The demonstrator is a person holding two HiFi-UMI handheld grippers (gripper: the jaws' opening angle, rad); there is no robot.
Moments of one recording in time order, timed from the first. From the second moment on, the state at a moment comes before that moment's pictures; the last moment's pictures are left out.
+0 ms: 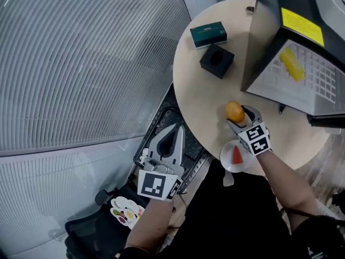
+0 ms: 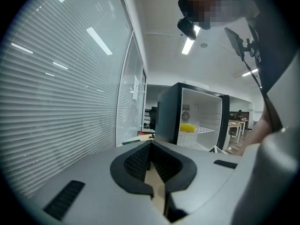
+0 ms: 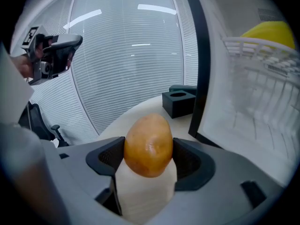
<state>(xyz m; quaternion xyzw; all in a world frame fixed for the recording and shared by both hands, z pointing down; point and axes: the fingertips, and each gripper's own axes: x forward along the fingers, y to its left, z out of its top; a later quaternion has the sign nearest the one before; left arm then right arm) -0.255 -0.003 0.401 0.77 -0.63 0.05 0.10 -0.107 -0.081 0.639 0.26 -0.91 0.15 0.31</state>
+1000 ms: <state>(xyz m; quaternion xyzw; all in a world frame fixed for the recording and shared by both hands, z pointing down) -0.177 -0.040 0.342 0.84 -0.54 0.00 0.05 -0.006 -0.091 0.505 0.37 -0.89 0.10 0.24</state>
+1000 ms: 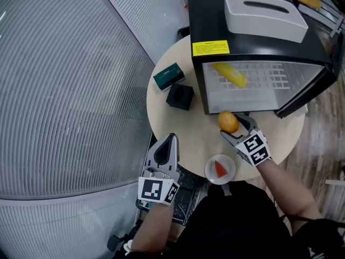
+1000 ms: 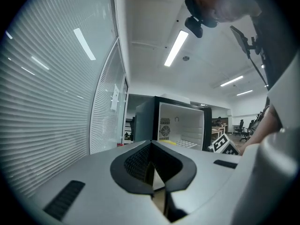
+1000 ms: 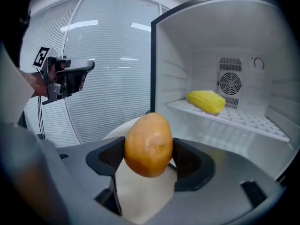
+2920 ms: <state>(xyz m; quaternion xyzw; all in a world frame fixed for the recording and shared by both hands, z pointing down) 0.033 -0.176 0.291 0.91 -0.40 -0.01 0.01 0.178 -0.218 0.401 0.53 -0.83 0.03 0.17</state>
